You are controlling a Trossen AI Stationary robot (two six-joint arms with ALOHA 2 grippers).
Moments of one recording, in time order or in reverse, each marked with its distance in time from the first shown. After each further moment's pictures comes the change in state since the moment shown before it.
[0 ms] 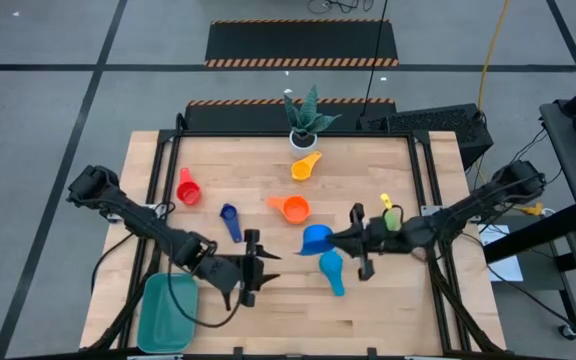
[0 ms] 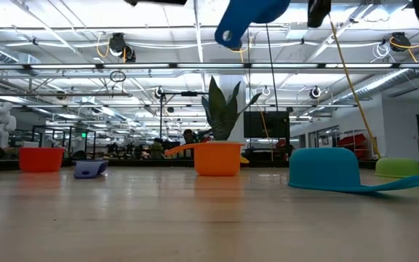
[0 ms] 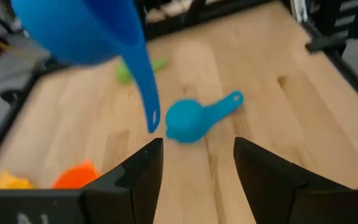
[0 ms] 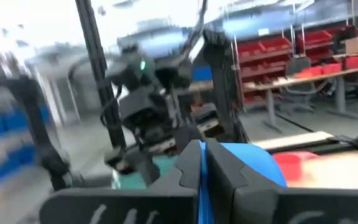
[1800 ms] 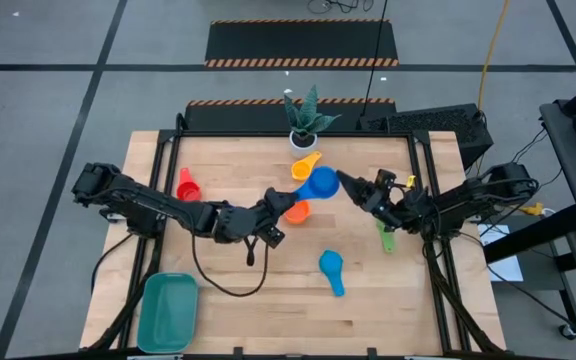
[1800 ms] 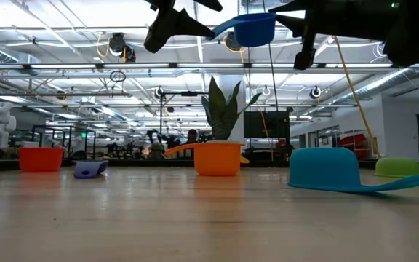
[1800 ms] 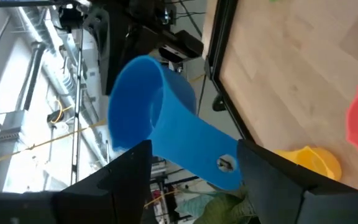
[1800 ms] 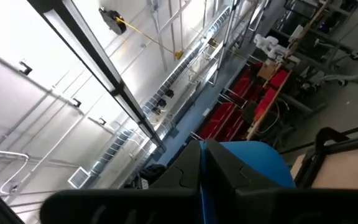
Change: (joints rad) left arm 0.304 0.009 0.000 0.291 -0.213 1.447; right arm -0.295 0.132 -0.110 0.536 0.203 0.592
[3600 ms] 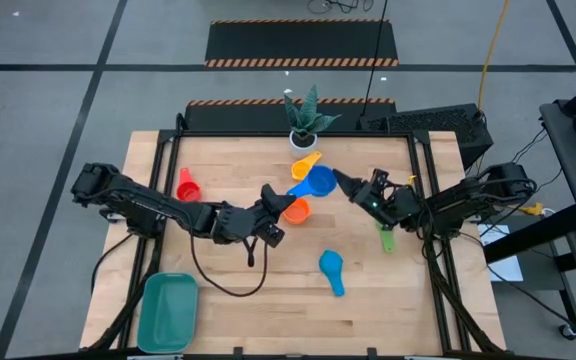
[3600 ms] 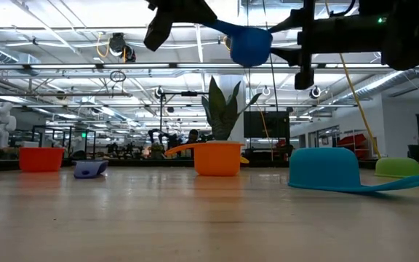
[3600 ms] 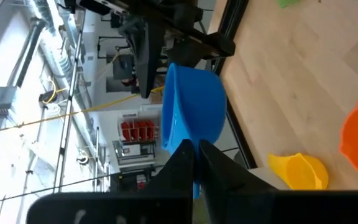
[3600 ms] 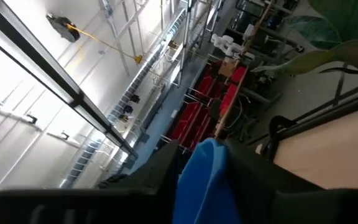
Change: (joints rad) left arm 0.001 -0.002 0.000 -0.016 -0.032 -0.126; right arm -0.022 0.027 -0.005 -0.144 0.065 0.172
